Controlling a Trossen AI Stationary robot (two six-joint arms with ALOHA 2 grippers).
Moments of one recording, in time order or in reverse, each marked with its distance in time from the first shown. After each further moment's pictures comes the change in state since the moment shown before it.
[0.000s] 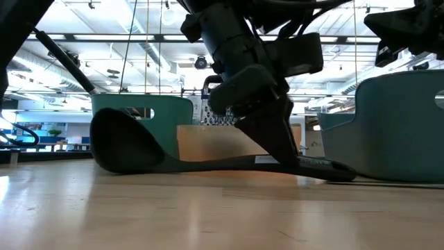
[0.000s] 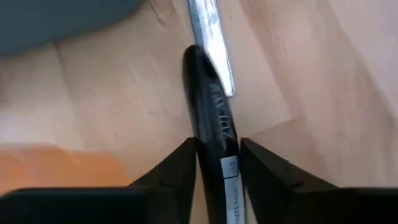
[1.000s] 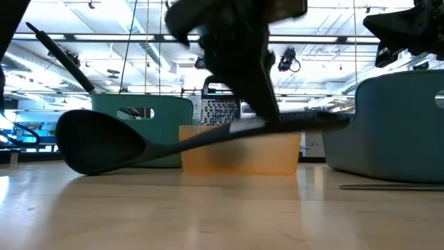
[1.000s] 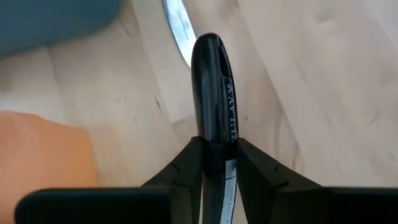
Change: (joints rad) left arm -0.107 -0.141 -0.006 -0.097 -0.060 -0.122; right arm 0.000 0.000 0.000 -0.006 0.011 -0.003
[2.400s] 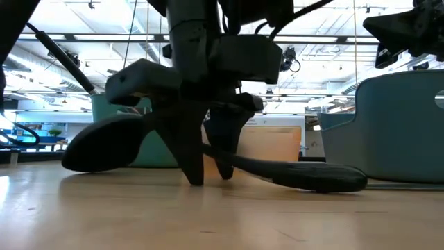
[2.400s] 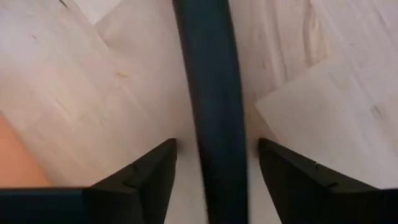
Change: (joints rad) left arm 0.023 0.109 0.003 -0.223 0.053 0.241; right arm 0.000 0.000 0.000 -0.015 0.000 0.008
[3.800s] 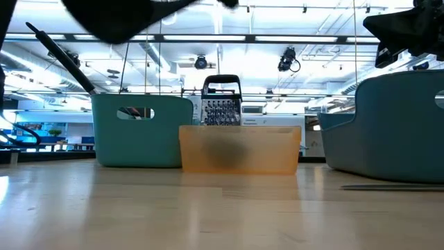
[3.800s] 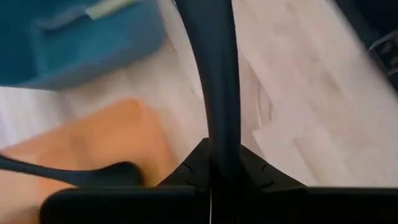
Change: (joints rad) left arm 0.019 -0.344 0.188 -0.193 -0.022 -0.087; right arm 0.000 0.000 0.000 0.008 -0.002 0.000
